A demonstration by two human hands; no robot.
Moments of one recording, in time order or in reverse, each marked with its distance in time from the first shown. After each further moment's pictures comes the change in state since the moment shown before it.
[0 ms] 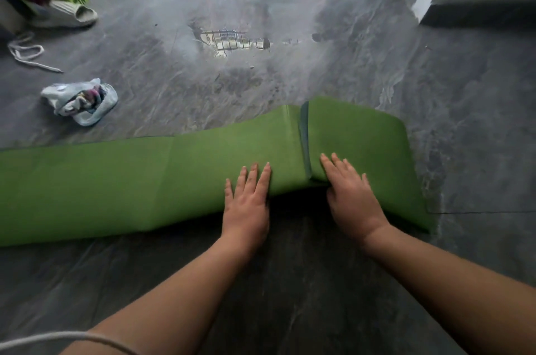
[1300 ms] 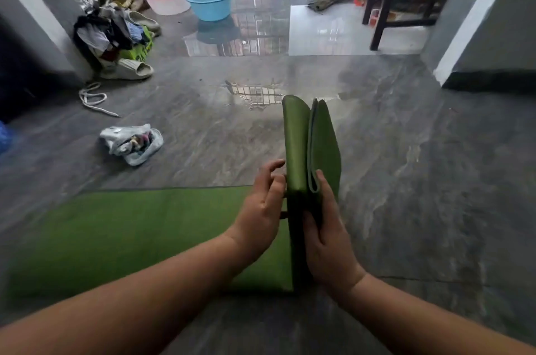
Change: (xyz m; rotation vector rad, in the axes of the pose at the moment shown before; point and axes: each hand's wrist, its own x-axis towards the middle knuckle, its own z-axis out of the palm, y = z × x) left_hand 0.019 0.013 -0.158 -1.208 0.092 0.039; right_hand 0.020 -0.136 -0.030 0.903 0.300 -0.211
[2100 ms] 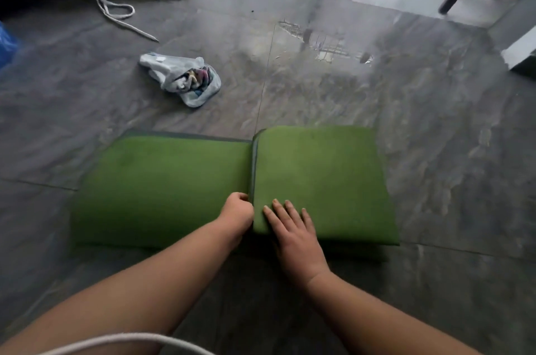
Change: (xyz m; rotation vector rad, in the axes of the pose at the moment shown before) left_hand -0.031 -0.179 -0.297 0.064 0.233 -0.807; right_hand -0.070 0.050 0.311 -0.943 -0.616 -0.009
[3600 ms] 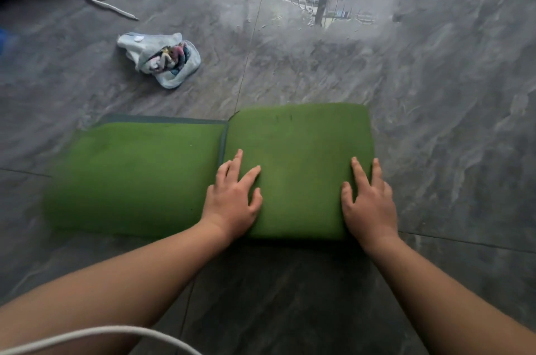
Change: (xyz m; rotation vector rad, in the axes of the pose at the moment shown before) left_hand 0.009 -0.018 0.063 1.064 0.236 0.640; right_hand -0.016 0.188 -0.046 0.121 0.129 0.569
